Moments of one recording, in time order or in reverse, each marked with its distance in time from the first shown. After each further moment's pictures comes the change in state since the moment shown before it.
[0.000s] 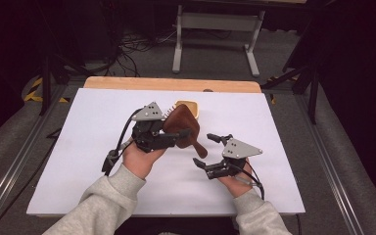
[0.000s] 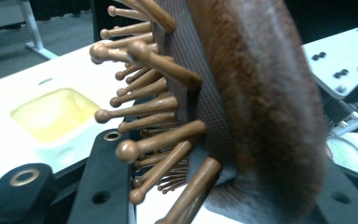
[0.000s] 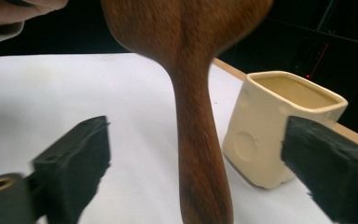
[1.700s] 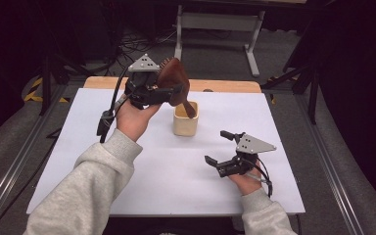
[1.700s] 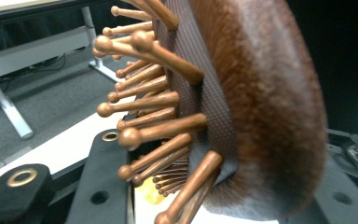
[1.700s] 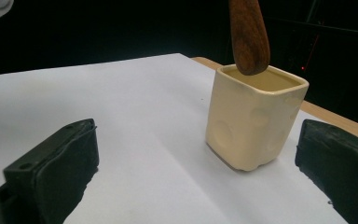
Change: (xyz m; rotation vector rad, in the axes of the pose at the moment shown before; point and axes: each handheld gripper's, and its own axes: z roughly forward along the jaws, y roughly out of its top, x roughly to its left) left arm 0.048 0.079 -0.010 -0.019 0.198 0.024; right arm -0.021 -0.007 -0.021 -0.023 -0.017 0.083
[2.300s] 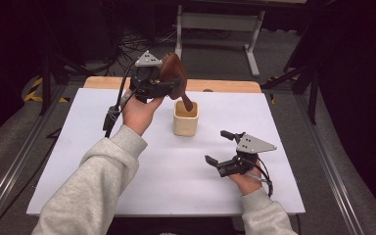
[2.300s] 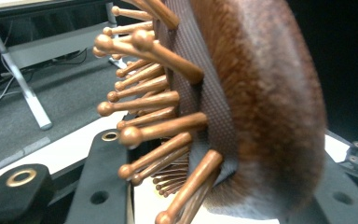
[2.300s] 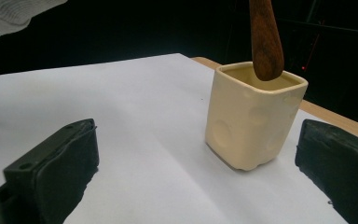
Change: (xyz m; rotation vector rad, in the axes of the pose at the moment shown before) left arm 0.020 -0.004 0.026 0.007 0.083 -0.043; right arm -0.002 -0.001 0.000 -0.001 0.002 0.003
